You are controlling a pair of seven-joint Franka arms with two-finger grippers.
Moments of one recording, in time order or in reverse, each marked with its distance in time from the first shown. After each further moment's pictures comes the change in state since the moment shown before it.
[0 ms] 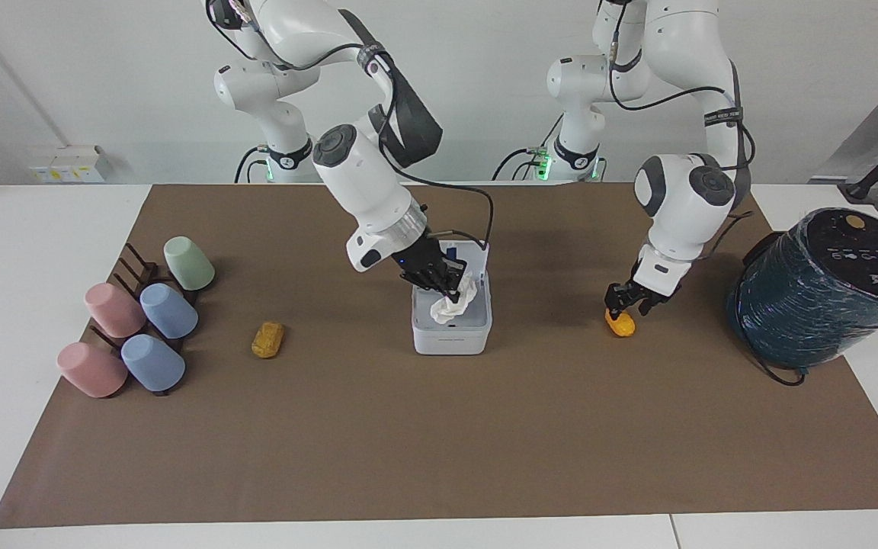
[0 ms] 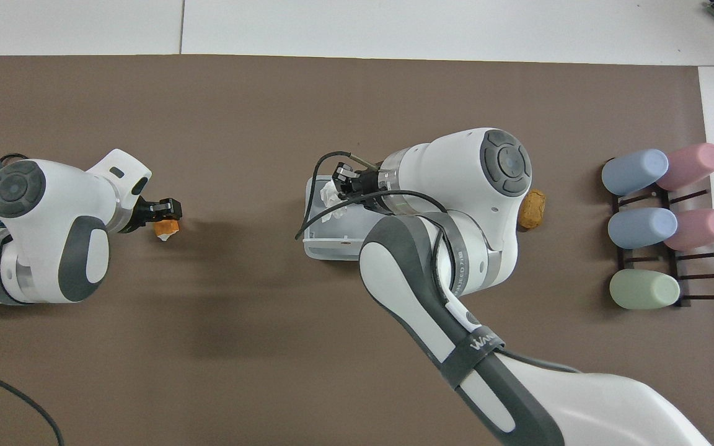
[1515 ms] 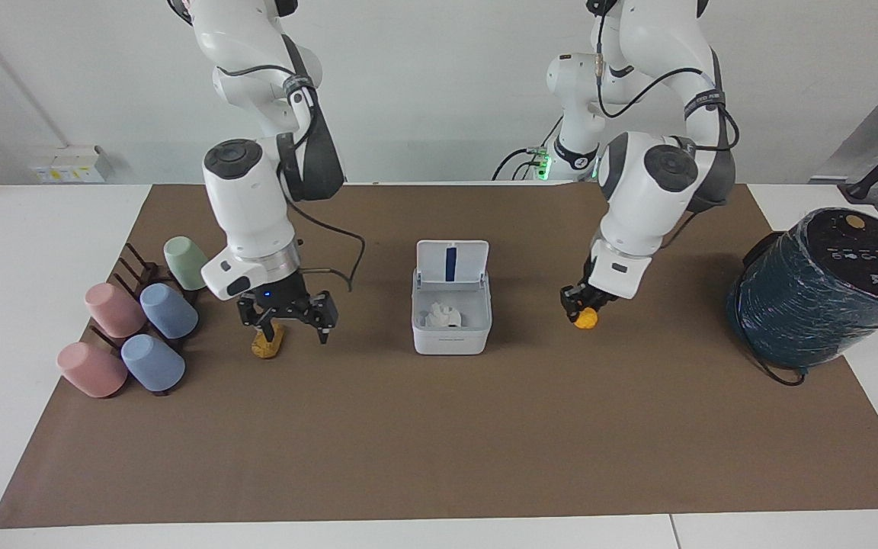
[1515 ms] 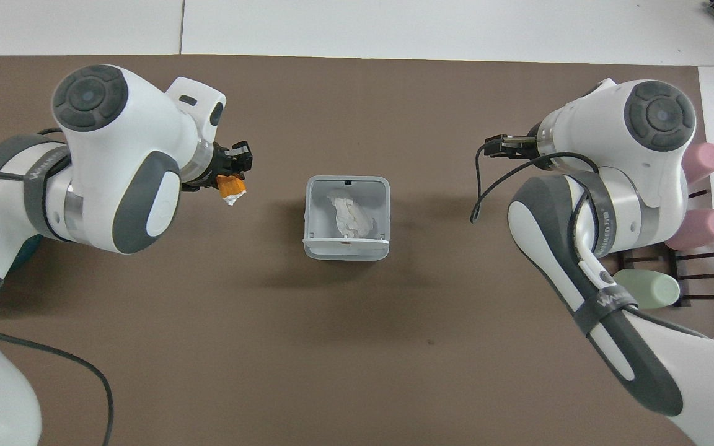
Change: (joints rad) left arm -0.254 0.097 -0.023 0.479 0.000 -0.378 -0.504; right arm -0.325 -0.073 -0.035 -0.083 -0.565 -0.077 -0.424
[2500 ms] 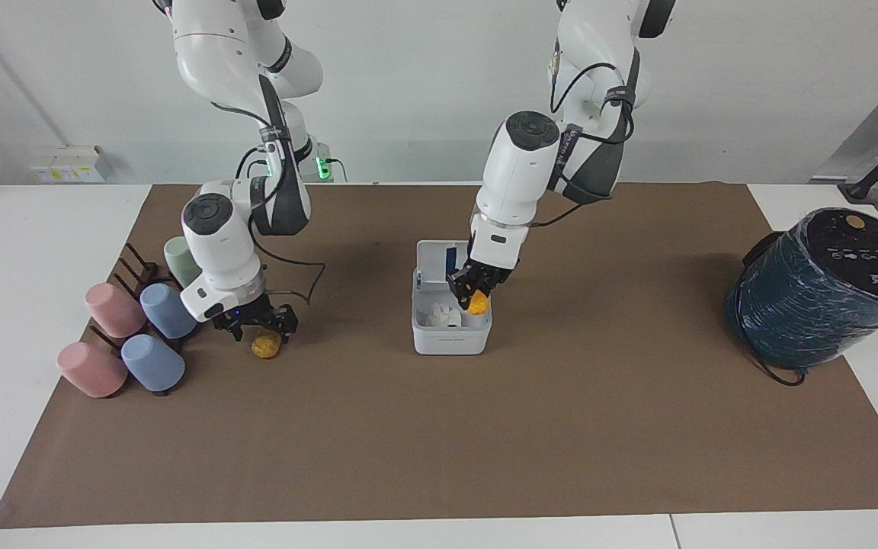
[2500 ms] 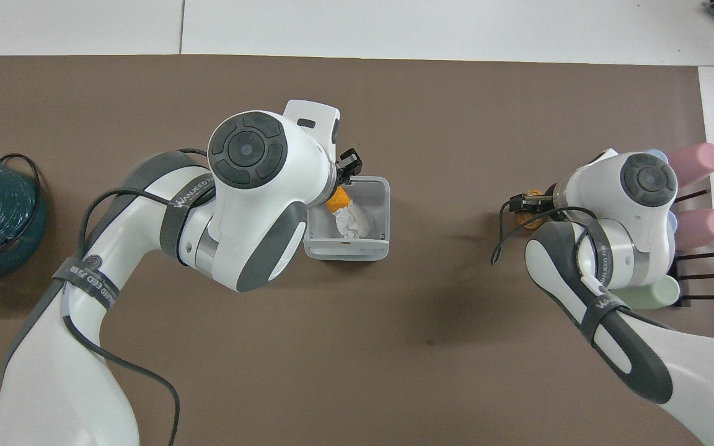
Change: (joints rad) left arm -0.208 0.048 -0.002 0.056 -0.013 0.122 -0.342; right arm -0.083 -0.004 0.005 -0.293 -0.010 0.183 -0.051
